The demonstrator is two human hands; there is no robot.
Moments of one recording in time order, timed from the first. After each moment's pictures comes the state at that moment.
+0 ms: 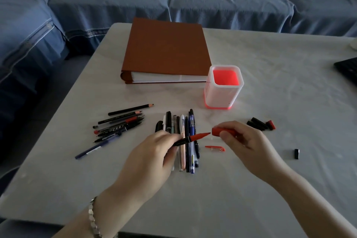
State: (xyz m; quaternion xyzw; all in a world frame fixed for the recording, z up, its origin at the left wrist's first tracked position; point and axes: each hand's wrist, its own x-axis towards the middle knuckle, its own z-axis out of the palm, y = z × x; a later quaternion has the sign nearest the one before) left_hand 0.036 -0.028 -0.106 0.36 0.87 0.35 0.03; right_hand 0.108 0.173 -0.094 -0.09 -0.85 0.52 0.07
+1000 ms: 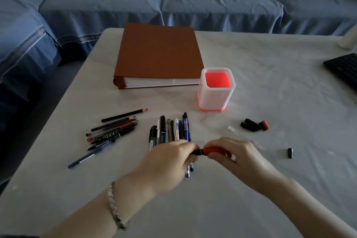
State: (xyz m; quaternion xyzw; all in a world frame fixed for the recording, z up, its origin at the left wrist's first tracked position) left_hand 0.031 0.009 -0.101 0.45 0.84 0.26 0.15; right_hand 0.119 0.179 -0.109 0.00 -0.92 0.40 0.04
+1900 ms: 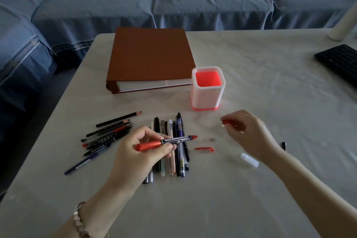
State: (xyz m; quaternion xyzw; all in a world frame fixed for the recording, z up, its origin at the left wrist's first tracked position) left_hand 0.032 -0.006 -0.085 0.09 0.73 0.65 0.20; right_hand 0.102 0.226 -0.125 -0.18 -0.89 0.40 0.13
